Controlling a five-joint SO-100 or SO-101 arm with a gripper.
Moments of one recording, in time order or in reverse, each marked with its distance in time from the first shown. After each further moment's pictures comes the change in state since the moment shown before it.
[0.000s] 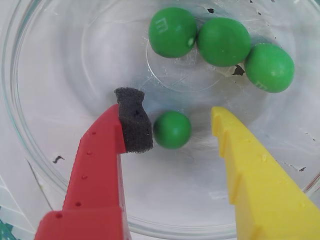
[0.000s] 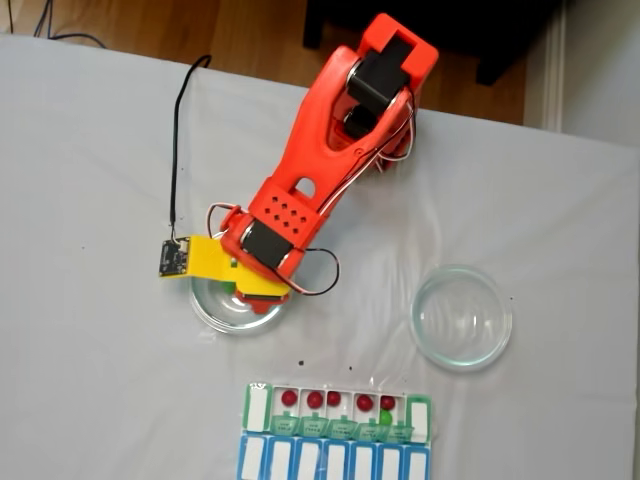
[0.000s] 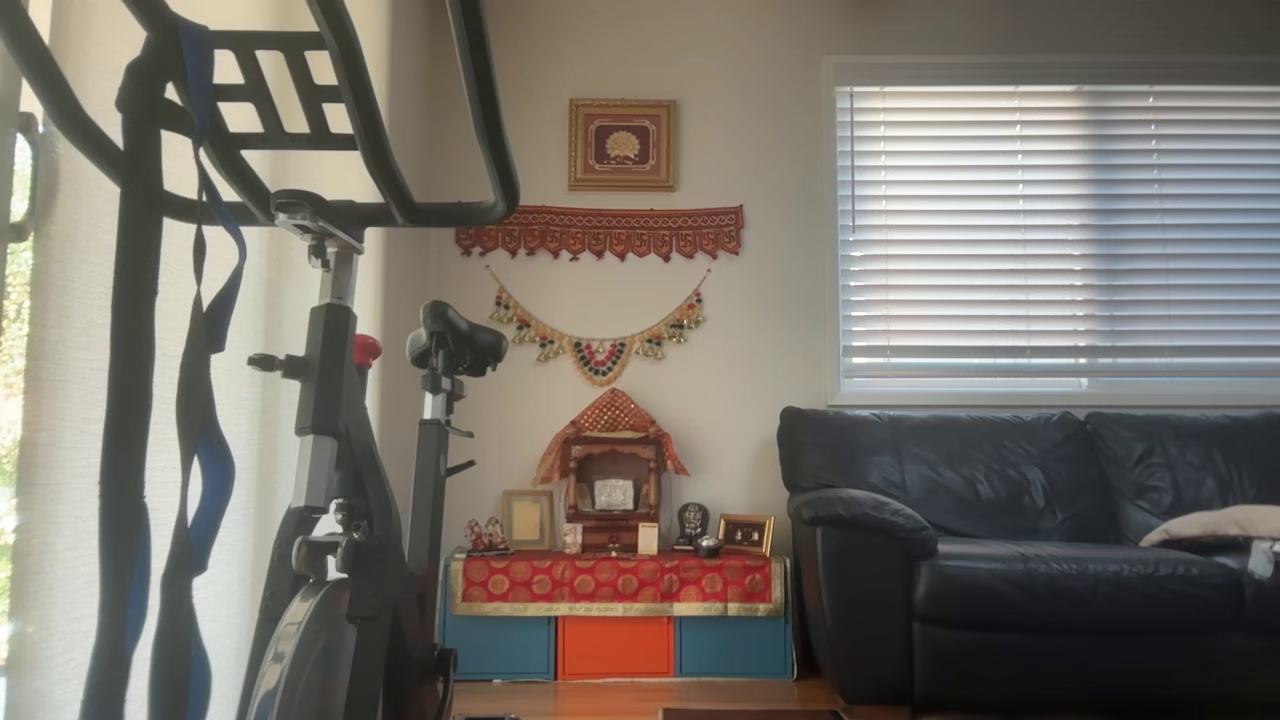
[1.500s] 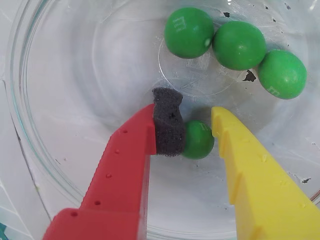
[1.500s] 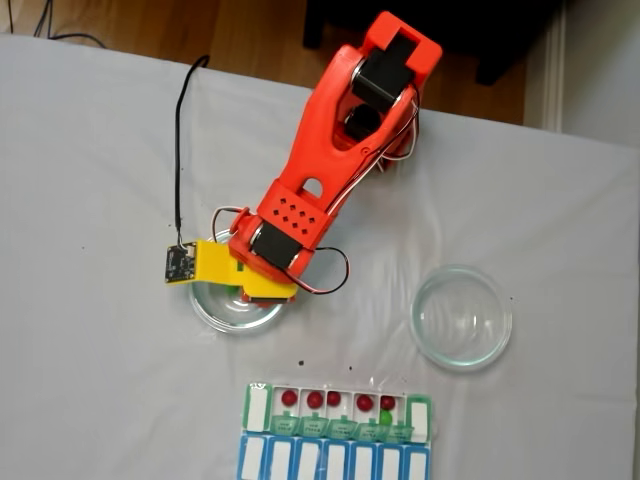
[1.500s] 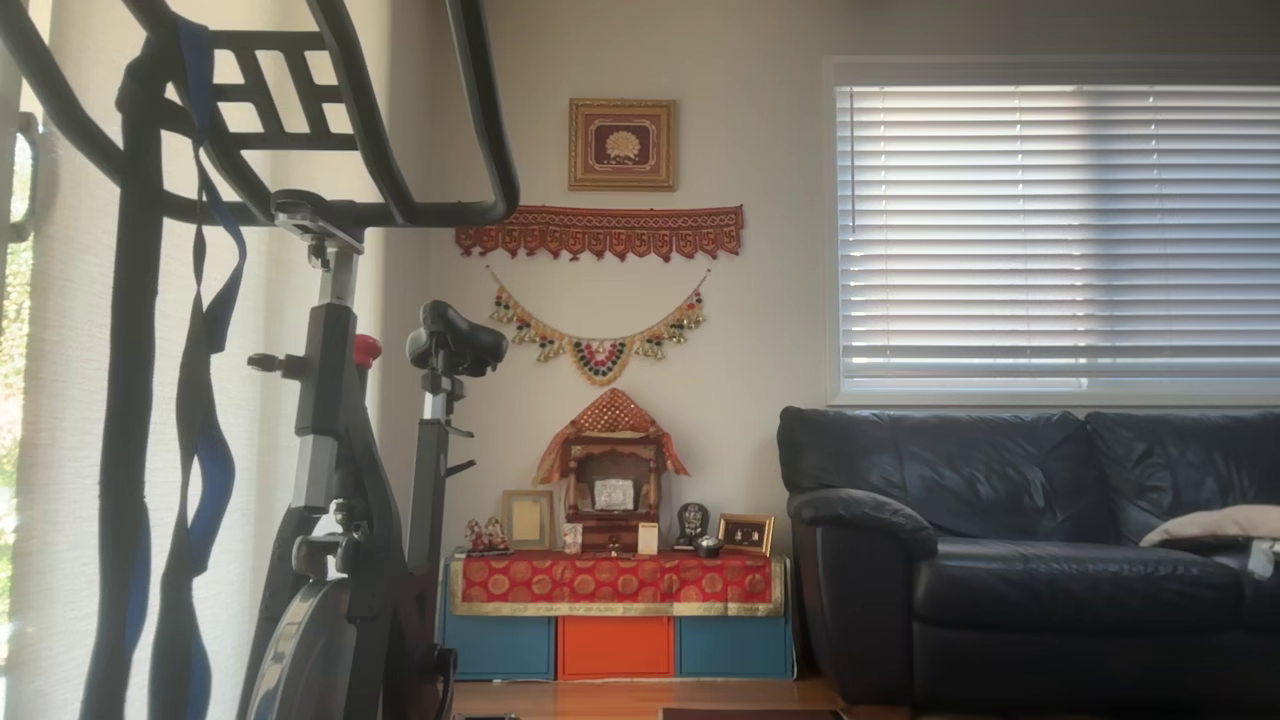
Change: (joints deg) arm -1.7 0.3 1.9 -0.5 -0.5
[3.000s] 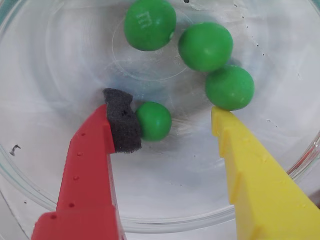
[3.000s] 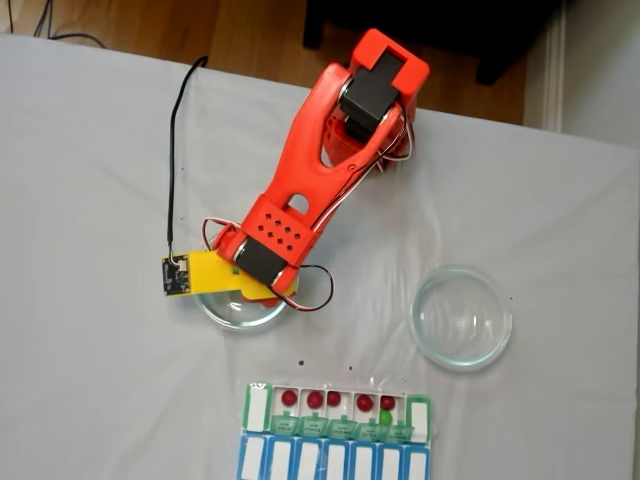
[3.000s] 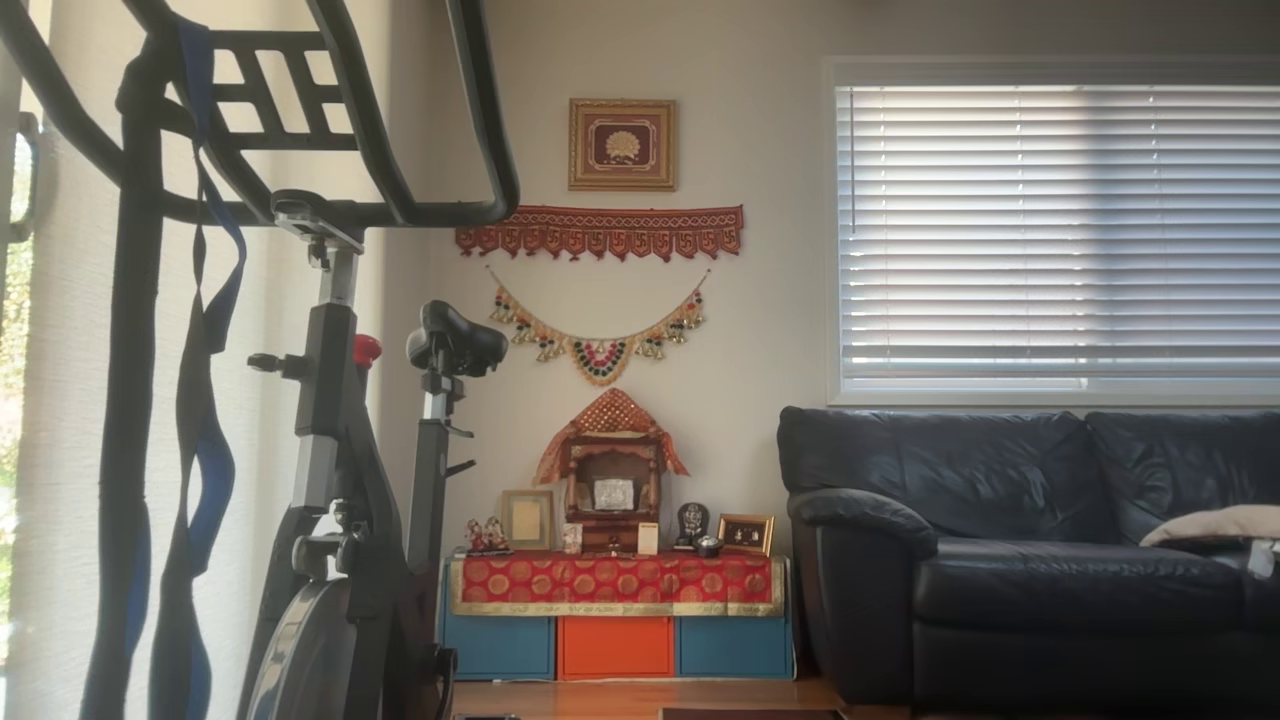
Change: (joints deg) arm -1.2 -8.4 -11.8 16.7 -7.1
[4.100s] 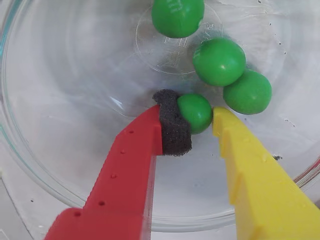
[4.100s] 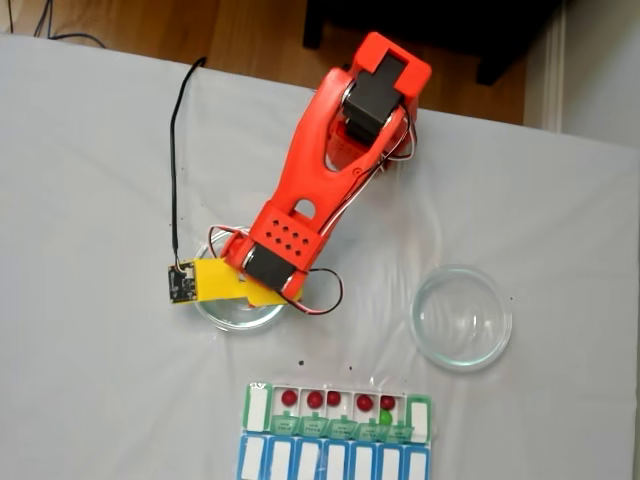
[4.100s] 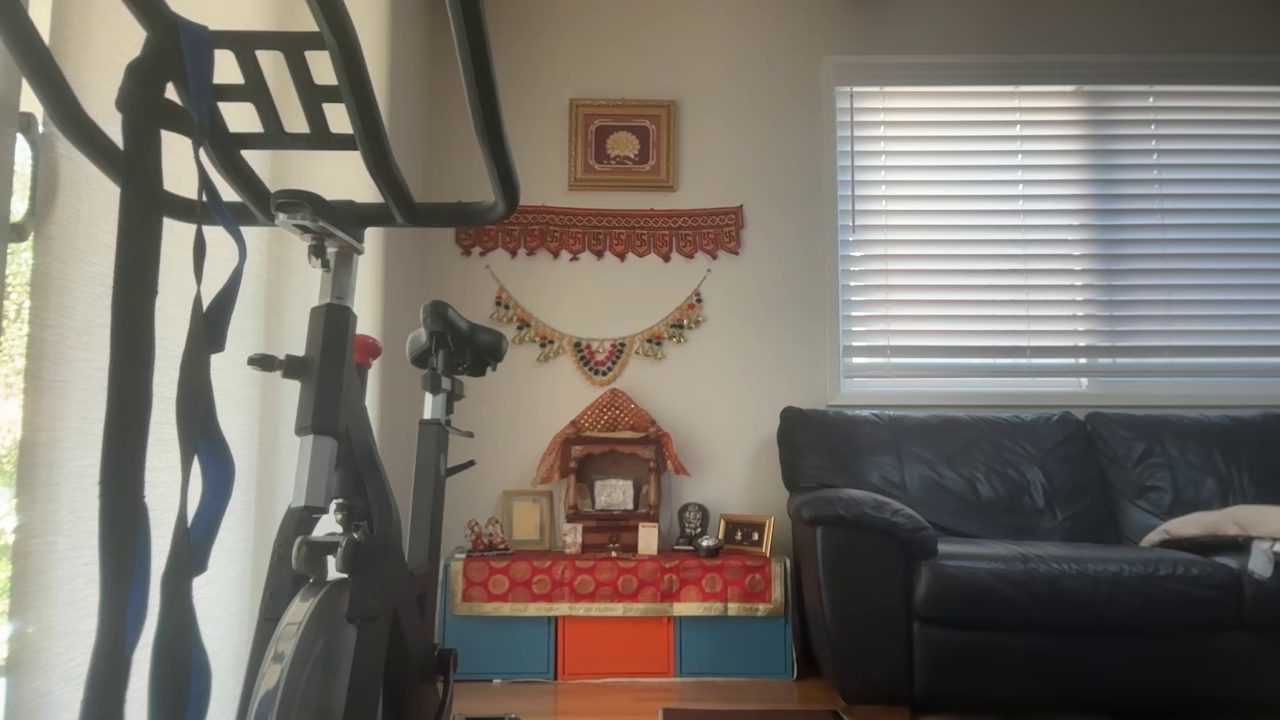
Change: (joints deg) arm -0.8 1.3 1.6 -3.9 2.2
